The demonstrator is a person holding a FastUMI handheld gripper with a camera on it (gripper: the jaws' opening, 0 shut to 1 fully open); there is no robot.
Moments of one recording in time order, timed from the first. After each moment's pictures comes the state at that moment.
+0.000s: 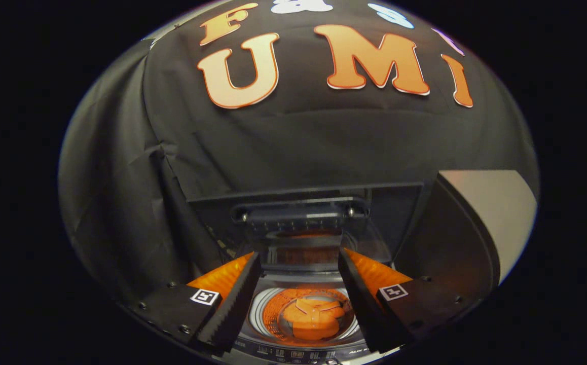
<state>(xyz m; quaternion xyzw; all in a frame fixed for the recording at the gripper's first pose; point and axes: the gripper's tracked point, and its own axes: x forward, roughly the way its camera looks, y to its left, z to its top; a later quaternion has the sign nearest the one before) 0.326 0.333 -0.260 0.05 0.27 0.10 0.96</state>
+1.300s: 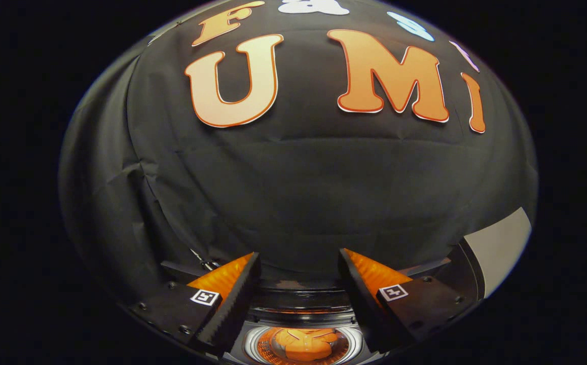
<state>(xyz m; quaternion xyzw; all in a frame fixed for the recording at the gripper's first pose) 0.444 0.350 -0.233 0.02 0.25 0.08 0.97</state>
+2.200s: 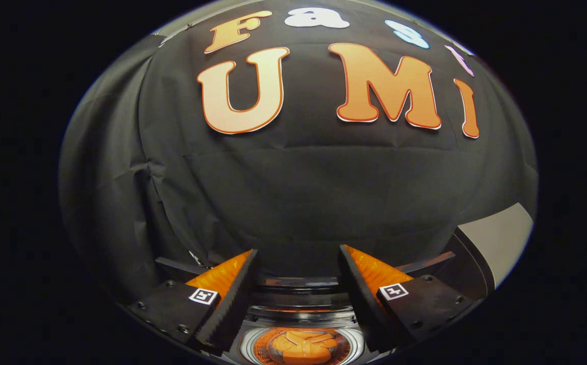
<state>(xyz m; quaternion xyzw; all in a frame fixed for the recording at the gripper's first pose) 0.408 0.349 -0.235 0.02 0.19 0.08 0.98</state>
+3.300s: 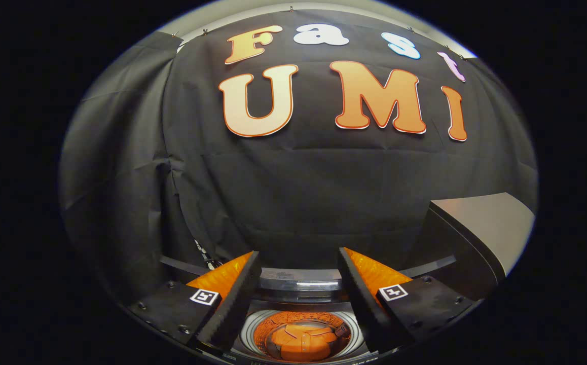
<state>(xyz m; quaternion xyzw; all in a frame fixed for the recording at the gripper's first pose) 0.311 0.345 -0.255 0.01 0.15 0.08 0.98</state>
